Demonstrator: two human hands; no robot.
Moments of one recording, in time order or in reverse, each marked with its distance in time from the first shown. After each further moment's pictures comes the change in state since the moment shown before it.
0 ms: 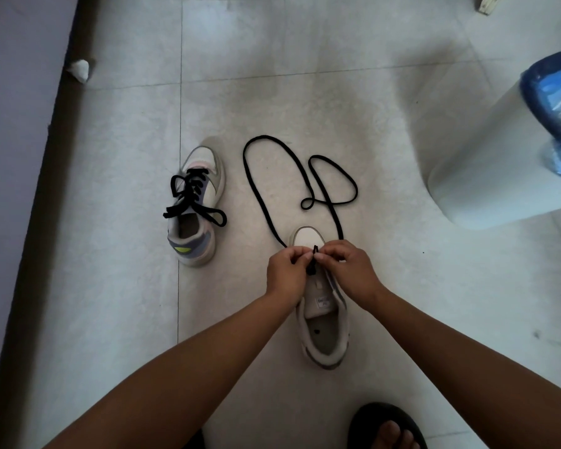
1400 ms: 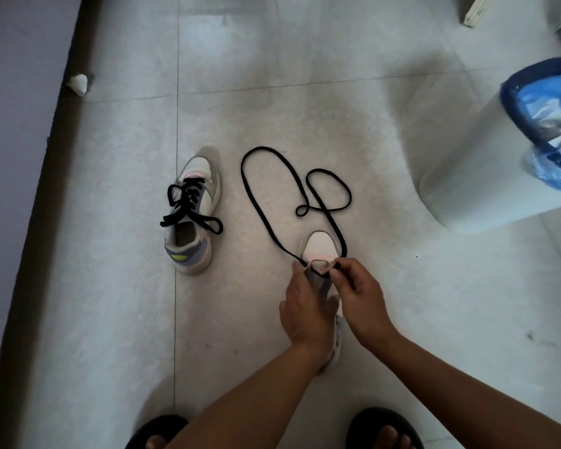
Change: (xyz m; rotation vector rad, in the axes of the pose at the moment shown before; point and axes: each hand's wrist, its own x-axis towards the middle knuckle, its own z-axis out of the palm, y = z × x) left_hand -0.051 -0.023 0.036 0.635 0.132 0.093; right_hand -0.054 -0.006 -0.002 0.117 0.115 -0.116
